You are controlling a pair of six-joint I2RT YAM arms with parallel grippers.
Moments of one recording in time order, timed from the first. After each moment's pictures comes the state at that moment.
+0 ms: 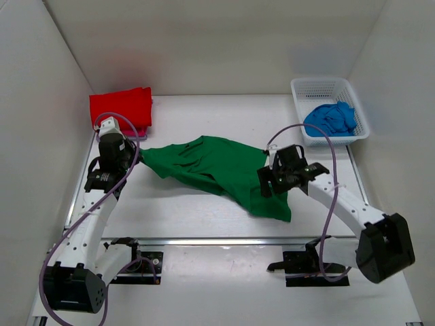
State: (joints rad) left arm -0.07 0.96 0.85 -0.38 -0.17 -0.46; right arm 0.40 1.24 0.83 -0.60 -0.15 0.03
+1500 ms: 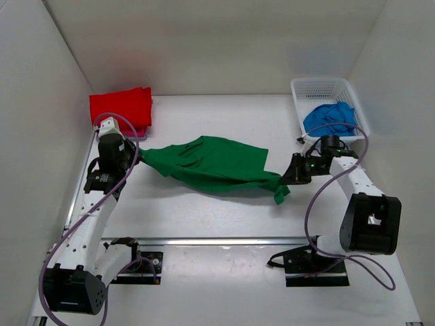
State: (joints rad) left arm -0.07 0.95 0.85 -0.38 -0.17 -0.47; right arm -0.08 1.39 0.90 -0.75 -0.81 -0.06
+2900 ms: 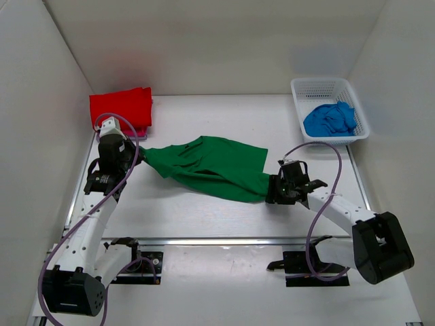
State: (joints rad) left arm -0.09 0.94 0.85 -0.37 -0.12 -0.49; right arm 0.37 1.19 0.52 -0.36 -0.08 0.39
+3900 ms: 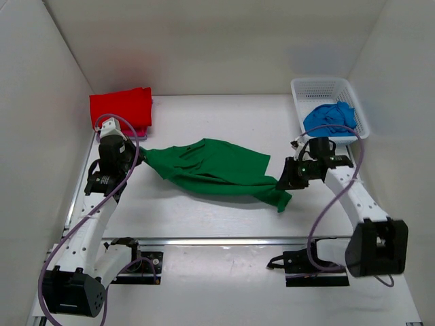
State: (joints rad) left arm -0.09 0.93 0.83 -0.36 -0.12 -0.50; right arm 0.09 1.19 0.86 -0.78 -0.54 0.14
